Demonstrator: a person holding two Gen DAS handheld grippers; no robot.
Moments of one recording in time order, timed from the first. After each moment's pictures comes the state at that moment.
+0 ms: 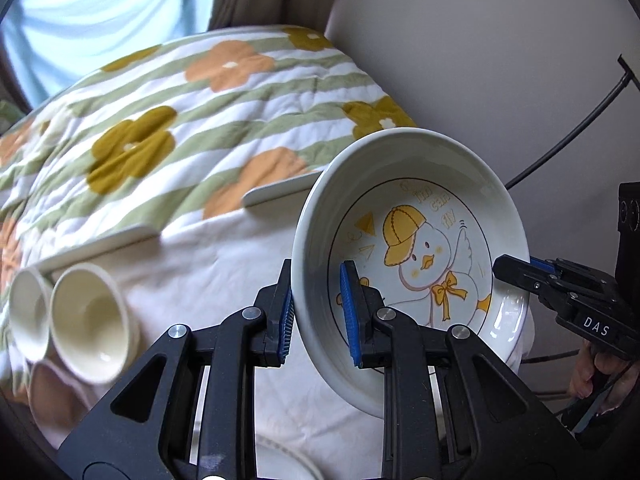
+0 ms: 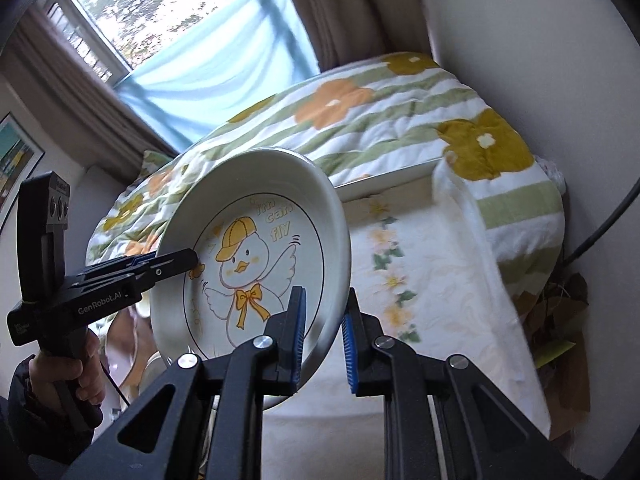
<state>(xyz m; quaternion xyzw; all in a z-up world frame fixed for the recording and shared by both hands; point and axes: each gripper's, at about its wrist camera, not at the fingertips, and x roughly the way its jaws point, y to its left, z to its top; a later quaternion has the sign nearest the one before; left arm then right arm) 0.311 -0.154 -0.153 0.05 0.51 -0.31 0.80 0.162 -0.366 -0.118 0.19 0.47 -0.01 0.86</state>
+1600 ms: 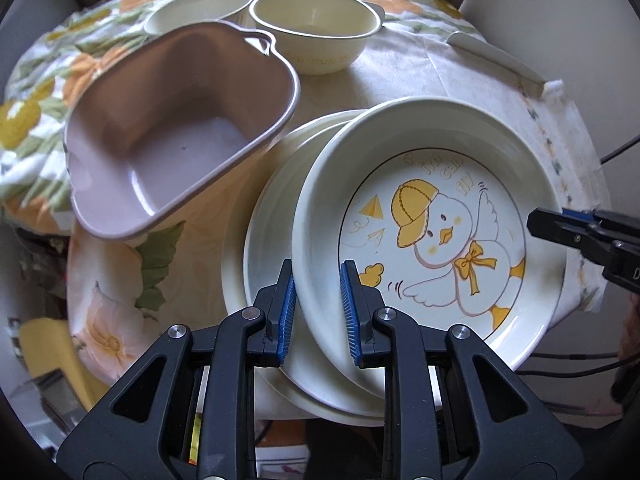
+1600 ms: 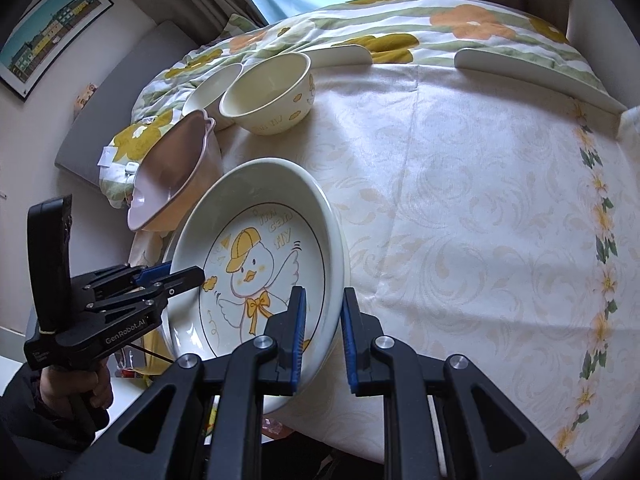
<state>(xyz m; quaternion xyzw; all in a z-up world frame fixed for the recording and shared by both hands) 0.173 0.052 -0.270 0.01 0.58 -0.12 0.81 0.134 -0.172 -0.214 0.08 0.59 0.15 0.79</state>
